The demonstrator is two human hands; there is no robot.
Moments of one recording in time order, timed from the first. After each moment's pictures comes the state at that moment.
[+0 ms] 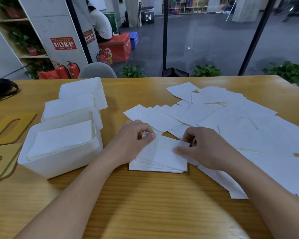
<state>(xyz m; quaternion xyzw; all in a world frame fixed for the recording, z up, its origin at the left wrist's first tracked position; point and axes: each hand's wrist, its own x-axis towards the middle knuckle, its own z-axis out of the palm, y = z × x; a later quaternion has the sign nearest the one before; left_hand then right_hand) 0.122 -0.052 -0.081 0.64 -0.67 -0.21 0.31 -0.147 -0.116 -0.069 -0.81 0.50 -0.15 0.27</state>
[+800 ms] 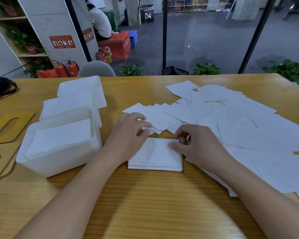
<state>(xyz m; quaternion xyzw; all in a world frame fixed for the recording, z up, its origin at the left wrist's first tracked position) 0.123 -0.058 -0.084 0.67 -0.69 -0.07 0.26 -0.134 -0.109 -0.081 -0.80 0.45 -0.26 0.29</state>
